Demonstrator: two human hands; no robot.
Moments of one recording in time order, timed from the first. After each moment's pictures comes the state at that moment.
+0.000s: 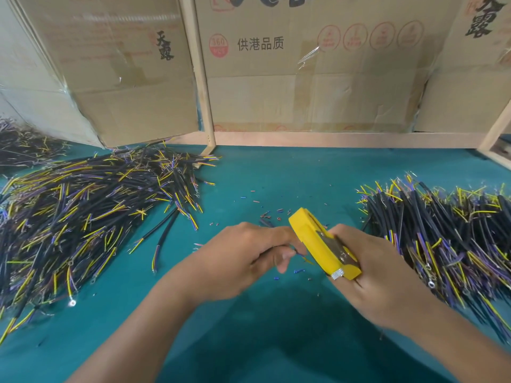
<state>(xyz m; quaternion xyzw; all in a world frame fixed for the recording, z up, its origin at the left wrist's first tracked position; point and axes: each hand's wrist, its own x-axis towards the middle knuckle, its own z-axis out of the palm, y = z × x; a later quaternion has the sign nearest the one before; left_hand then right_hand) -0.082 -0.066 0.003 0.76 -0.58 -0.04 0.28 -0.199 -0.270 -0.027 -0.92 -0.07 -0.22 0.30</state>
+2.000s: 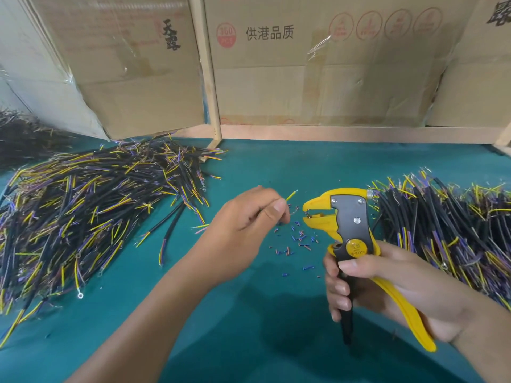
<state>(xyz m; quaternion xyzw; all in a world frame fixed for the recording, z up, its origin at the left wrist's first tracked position) -0.072 -0.069 -0.004 0.77 -0.43 0.00 0.47 -0.198 -0.275 -0.022 -0.57 -0.01 0.17 0.80</state>
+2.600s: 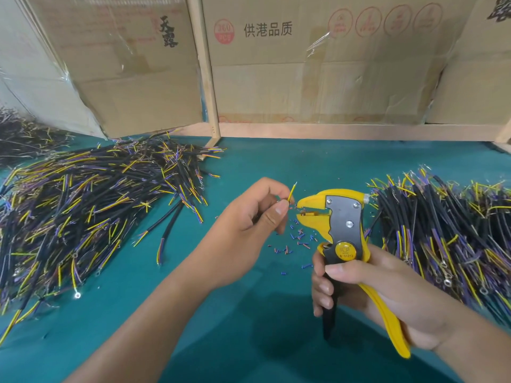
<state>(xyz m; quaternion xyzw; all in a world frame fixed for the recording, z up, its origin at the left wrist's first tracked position) -0.075 -0.075 -0.011 0.70 -0.44 -0.07 0.56 -0.197 -0.260 -0.032 -0.59 -0.04 0.11 0.80</state>
